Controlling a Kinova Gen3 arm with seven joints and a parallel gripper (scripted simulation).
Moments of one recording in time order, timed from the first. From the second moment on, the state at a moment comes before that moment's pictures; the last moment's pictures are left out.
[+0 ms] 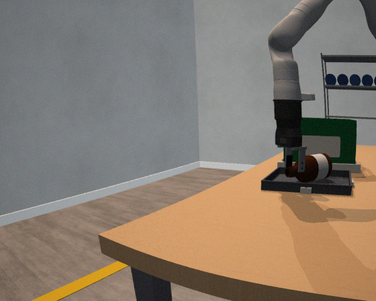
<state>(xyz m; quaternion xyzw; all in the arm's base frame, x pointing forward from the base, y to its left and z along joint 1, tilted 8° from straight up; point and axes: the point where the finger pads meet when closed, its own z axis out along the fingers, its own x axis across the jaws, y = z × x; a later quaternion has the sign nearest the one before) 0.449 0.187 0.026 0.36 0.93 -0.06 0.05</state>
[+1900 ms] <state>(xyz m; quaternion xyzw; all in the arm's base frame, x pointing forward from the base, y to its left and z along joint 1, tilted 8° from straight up) 0.450 0.184 0.011 0.36 0.93 -0.06 0.05</state>
